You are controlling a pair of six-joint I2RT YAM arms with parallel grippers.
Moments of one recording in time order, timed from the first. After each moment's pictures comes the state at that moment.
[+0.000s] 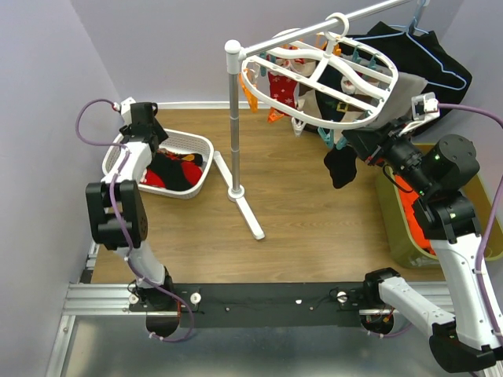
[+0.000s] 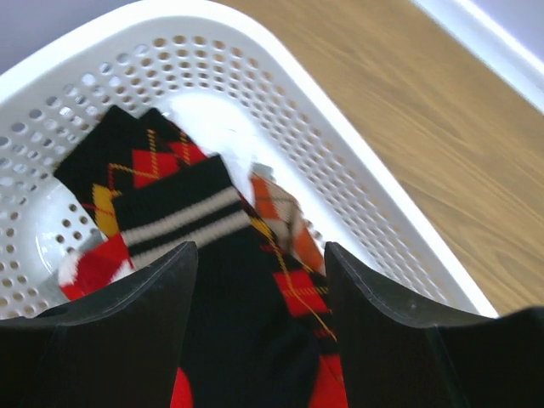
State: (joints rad) left arm 0.07 1.71 1.31 -0.22 -0.31 -0.48; right arm 0.24 0.87 1.27 -0.32 -0.33 0.35
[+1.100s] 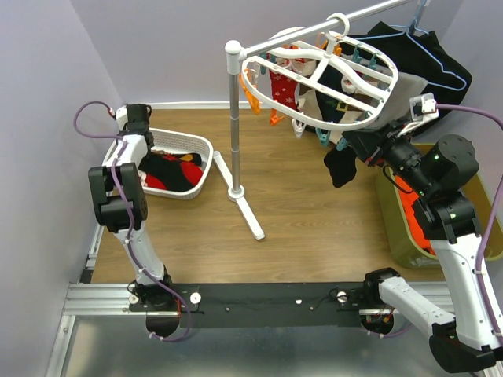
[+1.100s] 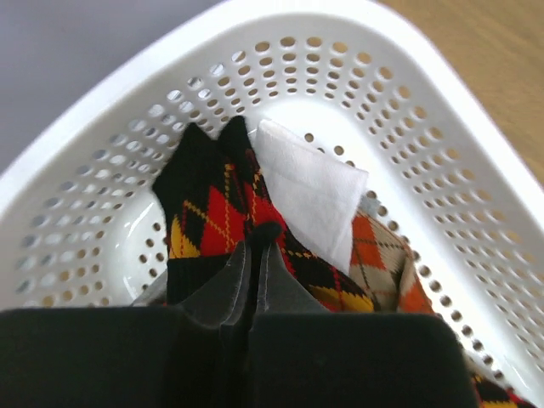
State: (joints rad) left arm 0.16 1.97 1.49 -0.36 -0.44 -0.41; right arm 0.24 0.87 1.27 -0.34 -0.33 0.32
